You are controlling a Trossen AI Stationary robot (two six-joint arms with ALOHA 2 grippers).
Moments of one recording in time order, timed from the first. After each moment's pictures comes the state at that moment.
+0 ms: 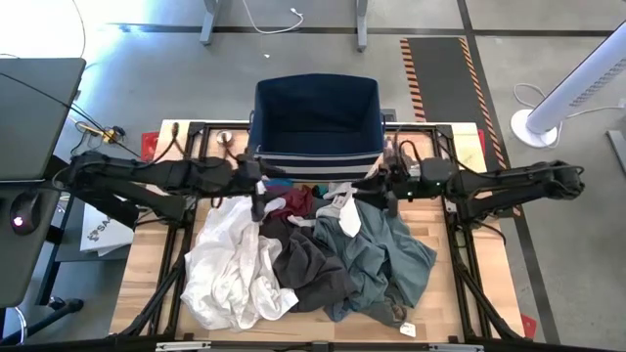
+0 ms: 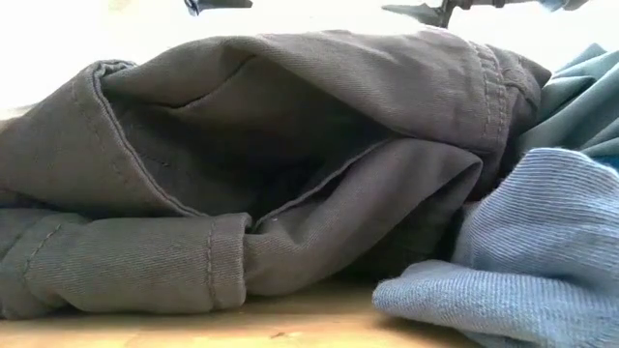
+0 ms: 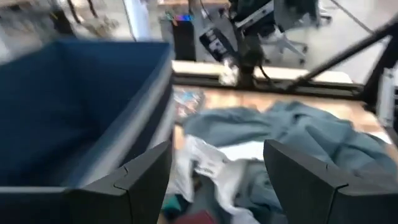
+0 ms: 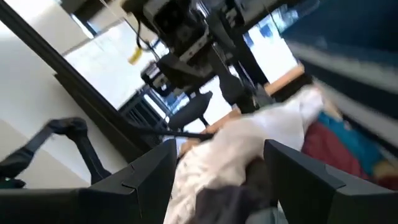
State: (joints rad) left arm -0.11 1.07 0.96 -0.23 -0.32 -0.07; right arm 0.03 1.04 0.68 0.28 -0.02 0.66
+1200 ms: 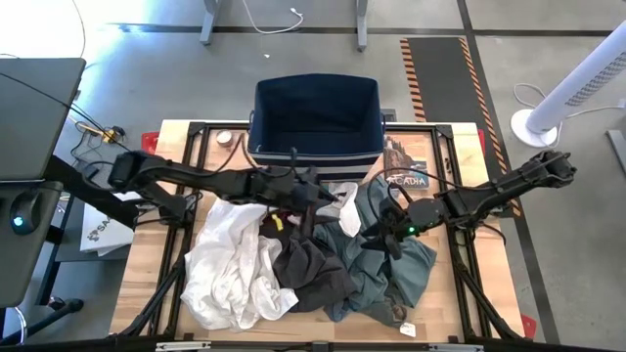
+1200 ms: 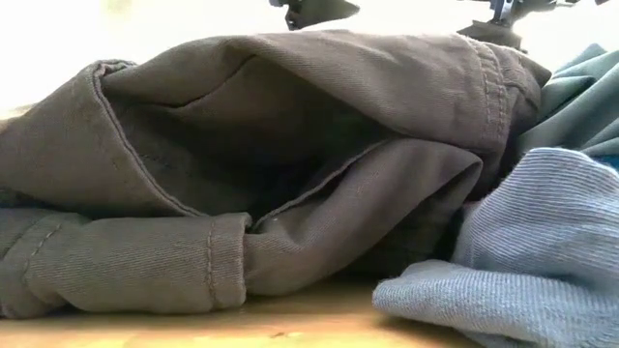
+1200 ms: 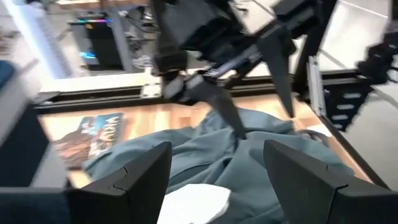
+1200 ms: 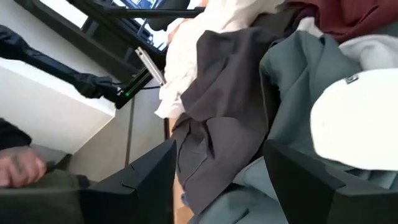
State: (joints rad) left arm -0.07 1.56 1.18 0.05 0.03 0.05; right arm 0.33 1.08 0.68 -0.04 0.06 0.84
